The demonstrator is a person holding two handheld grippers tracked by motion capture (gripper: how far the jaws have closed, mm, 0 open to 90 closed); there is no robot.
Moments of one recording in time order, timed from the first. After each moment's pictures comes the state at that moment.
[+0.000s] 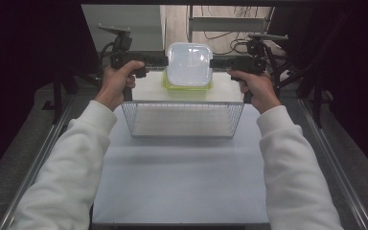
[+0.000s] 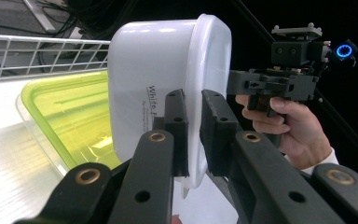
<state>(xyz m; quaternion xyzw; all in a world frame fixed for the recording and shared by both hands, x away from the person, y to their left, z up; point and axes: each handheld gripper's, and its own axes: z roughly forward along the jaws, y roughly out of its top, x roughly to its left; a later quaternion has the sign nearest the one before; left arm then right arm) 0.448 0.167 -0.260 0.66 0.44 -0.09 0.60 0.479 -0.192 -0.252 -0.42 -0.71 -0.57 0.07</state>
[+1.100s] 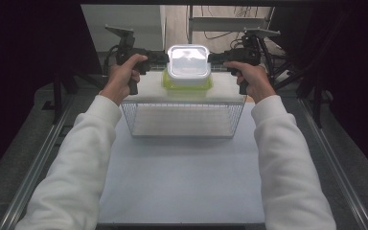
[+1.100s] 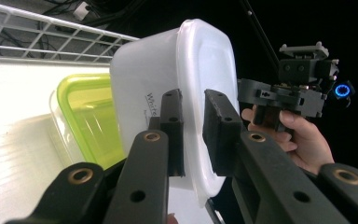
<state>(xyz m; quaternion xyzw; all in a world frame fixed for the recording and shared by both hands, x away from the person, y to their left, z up) 0.491 0.171 -0.281 0.61 0.51 -0.16 0.58 0.517 -0.186 -0.256 -0.49 -0.68 -0.53 0.11</state>
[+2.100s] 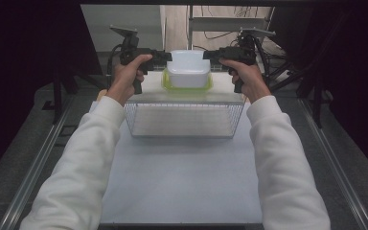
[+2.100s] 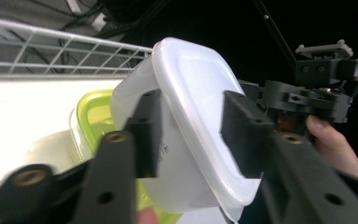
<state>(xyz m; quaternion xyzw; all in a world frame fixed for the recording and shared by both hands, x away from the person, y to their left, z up) 0.497 0.163 -0.284 0.62 0.51 -0.11 0.58 0.526 -0.177 -0.262 -0.49 -0.67 -0.54 0.10</state>
